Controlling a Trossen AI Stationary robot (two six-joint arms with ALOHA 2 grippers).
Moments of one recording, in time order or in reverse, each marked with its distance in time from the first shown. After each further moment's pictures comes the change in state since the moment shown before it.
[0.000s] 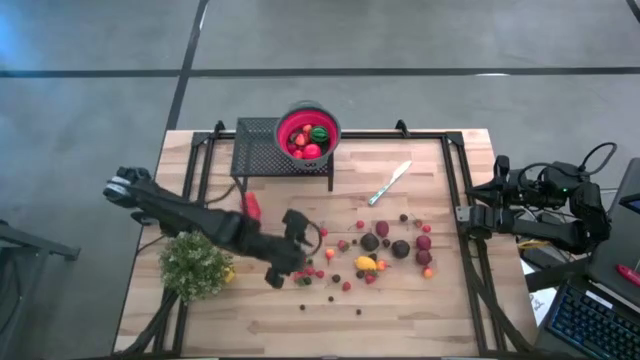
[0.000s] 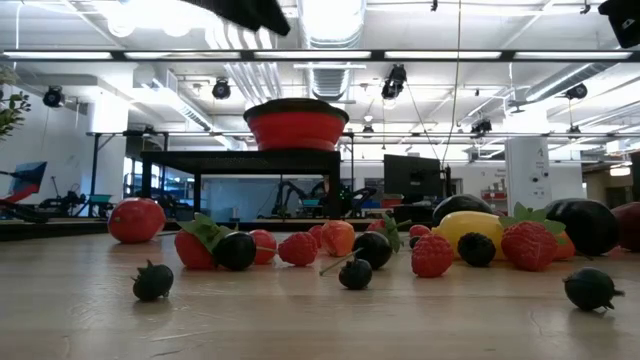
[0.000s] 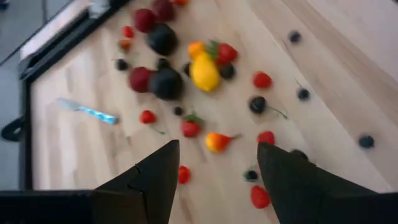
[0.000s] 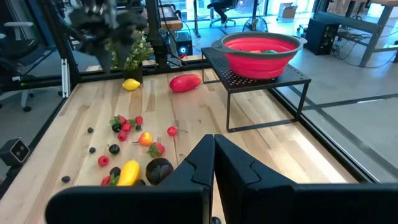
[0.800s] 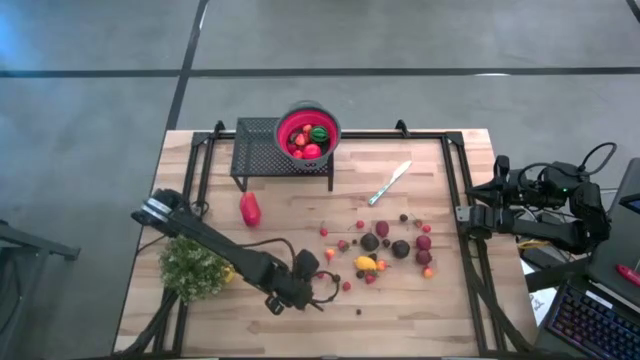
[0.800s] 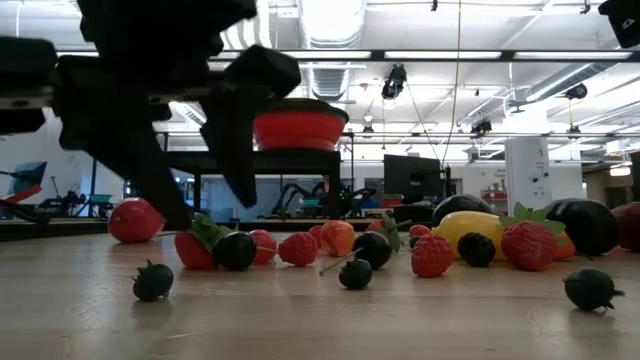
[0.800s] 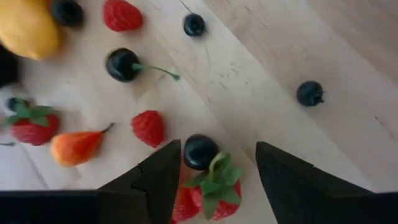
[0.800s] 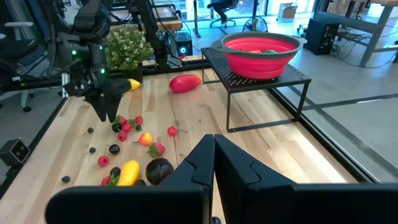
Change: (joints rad) left arm -0.105 0.348 -0.021 0.058 0.101 0.014; right arm 0.000 0.000 0.000 0.000 0.000 -0.001
